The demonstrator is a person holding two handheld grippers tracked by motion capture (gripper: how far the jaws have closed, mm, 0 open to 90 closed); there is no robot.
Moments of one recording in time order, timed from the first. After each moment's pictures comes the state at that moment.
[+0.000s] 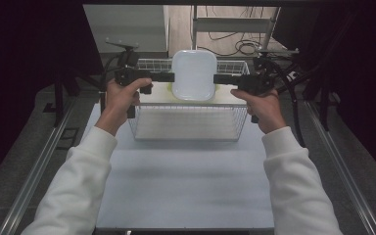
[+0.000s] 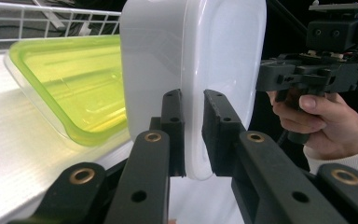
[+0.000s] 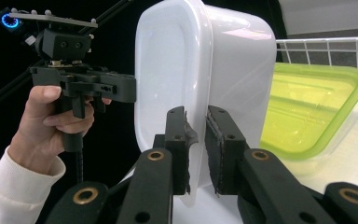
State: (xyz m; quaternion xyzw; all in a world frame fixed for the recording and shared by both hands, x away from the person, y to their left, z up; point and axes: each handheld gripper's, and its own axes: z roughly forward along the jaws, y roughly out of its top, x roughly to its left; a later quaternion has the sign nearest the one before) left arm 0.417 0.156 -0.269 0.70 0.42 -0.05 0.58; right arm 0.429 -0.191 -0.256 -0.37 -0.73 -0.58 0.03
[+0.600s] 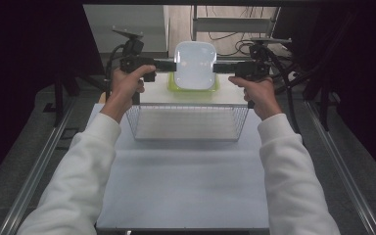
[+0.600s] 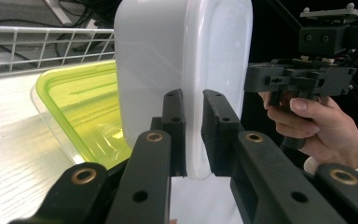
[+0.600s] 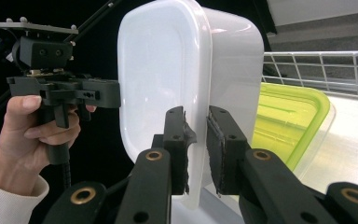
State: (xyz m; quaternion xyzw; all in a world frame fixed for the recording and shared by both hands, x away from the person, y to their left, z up) left arm 0.454 0.153 -0.267 0.69 0.45 -0.07 0.57; right arm 0.475 -0.188 -0.259 -0.41 -0.72 -0.56 0.05
